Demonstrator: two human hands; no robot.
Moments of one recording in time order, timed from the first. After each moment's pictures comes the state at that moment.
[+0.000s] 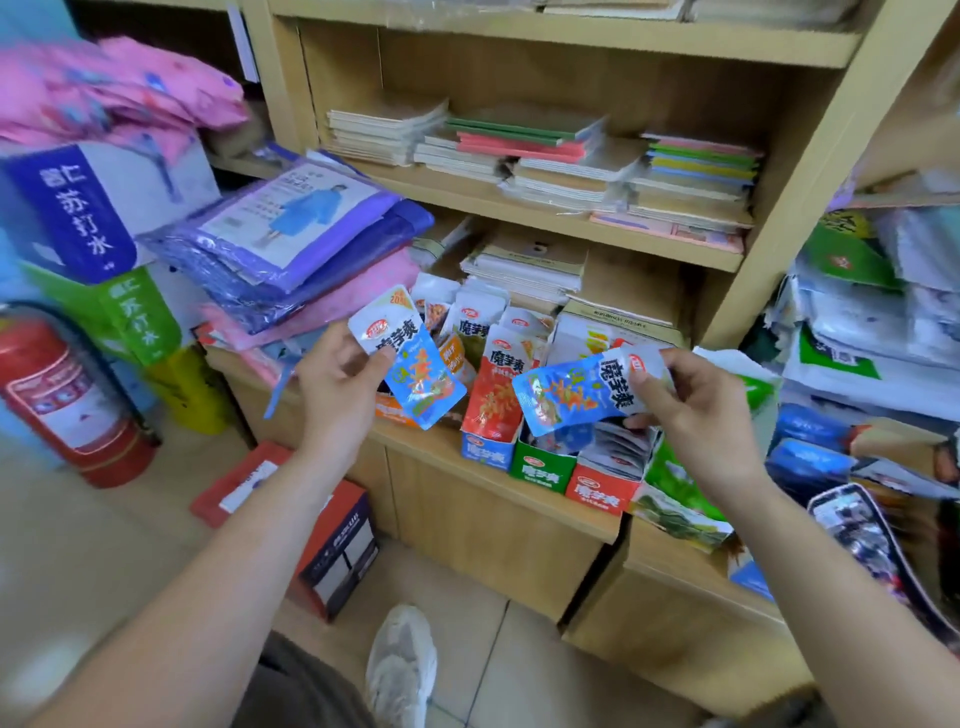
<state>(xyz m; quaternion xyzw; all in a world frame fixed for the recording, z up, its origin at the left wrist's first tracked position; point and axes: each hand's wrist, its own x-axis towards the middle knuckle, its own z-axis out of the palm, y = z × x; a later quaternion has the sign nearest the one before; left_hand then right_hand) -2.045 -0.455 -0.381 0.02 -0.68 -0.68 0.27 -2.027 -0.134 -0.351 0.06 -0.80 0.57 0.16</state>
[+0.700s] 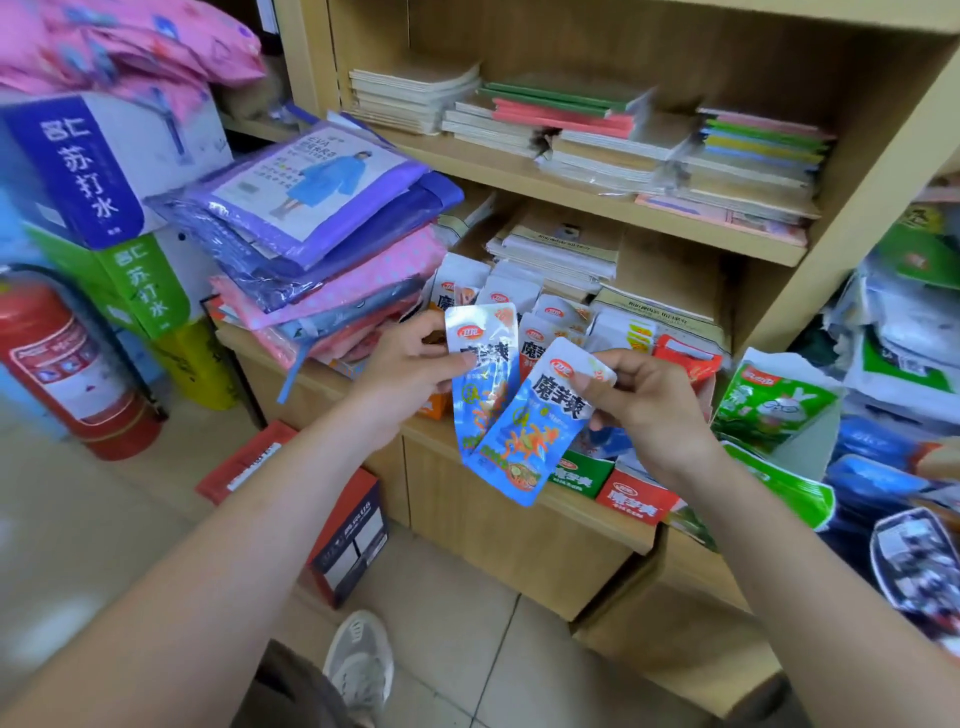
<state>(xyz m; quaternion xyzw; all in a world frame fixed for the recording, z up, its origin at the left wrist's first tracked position) -2.066 -0.450 -0.372 -0.02 -0.71 -0.70 0.01 -2.065 -0.198 -0.373 0.09 -0.76 0.65 0.01</state>
